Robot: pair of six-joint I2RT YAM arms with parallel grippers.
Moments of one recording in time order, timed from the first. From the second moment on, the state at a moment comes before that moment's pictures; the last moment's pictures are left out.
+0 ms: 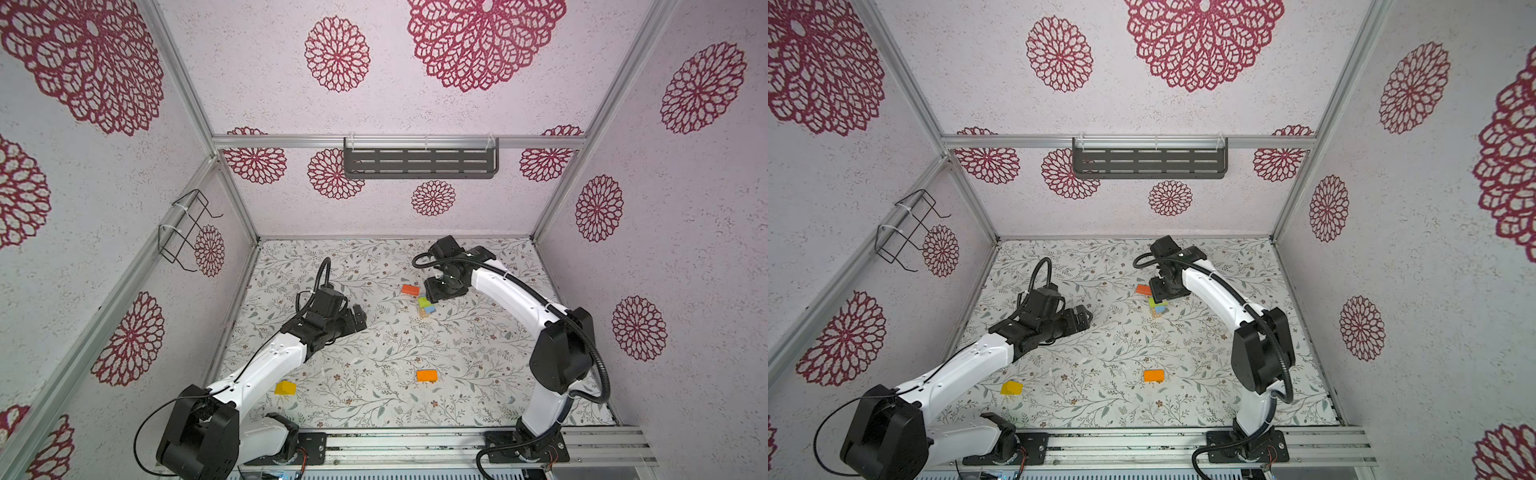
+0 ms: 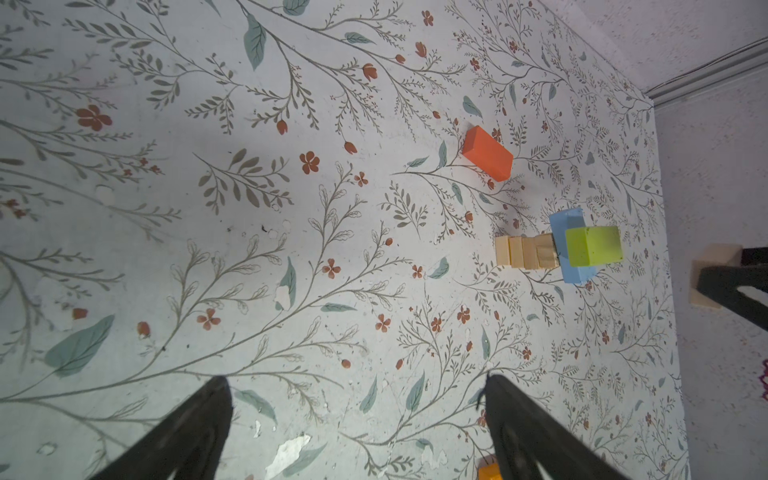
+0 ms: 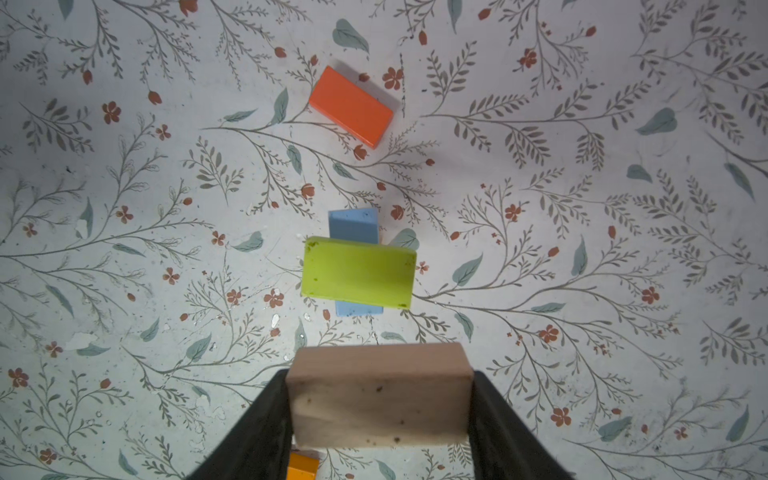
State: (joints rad) left arm -0.45 1.26 0.76 -0.35 0.01 -0.69; right arm 0.56 1.84 1.68 -1.05 0.05 0.20
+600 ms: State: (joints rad) left arm -0.45 1.29 0.76 -0.35 0.01 -0.68; right arm 0.58 1.98 1.81 -1.10 0.05 0.20
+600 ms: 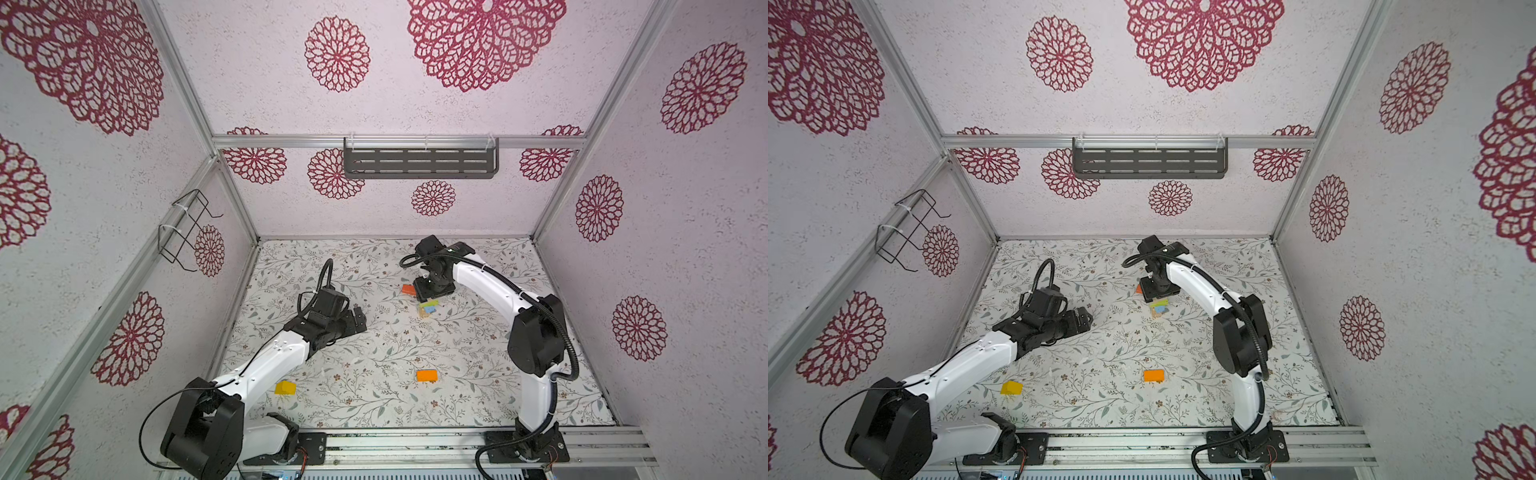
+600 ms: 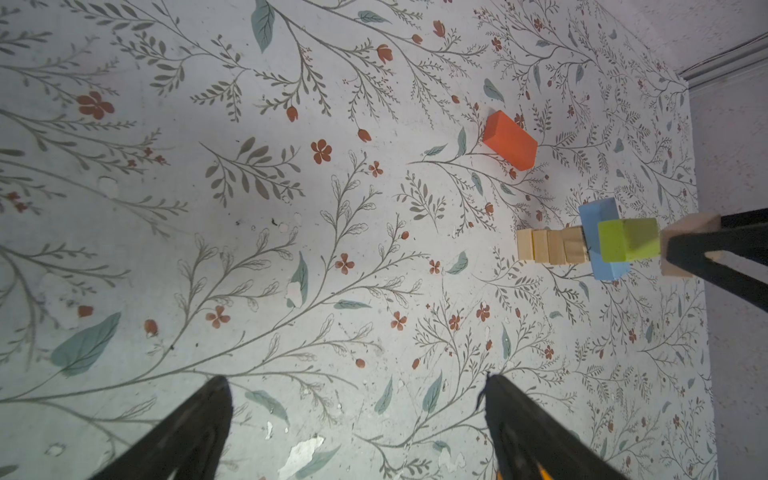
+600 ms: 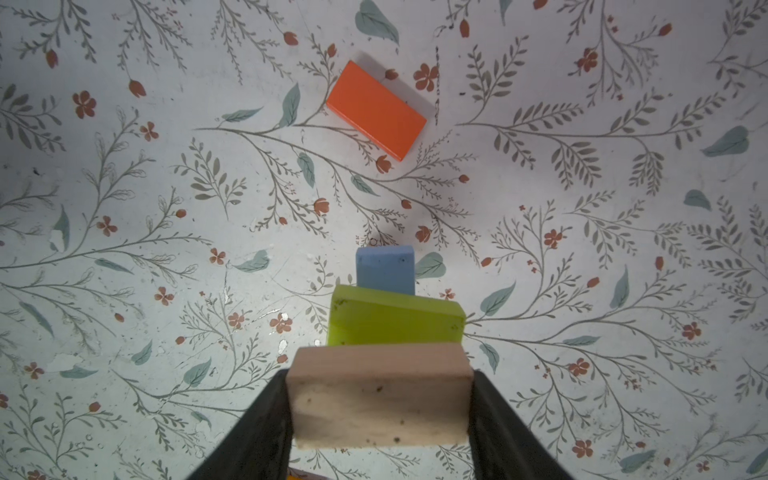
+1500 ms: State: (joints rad) left arm -0.45 1.30 0.76 -0.34 0.01 -0.68; right arm 0.58 2.01 1.81 -1.07 0.06 0.22
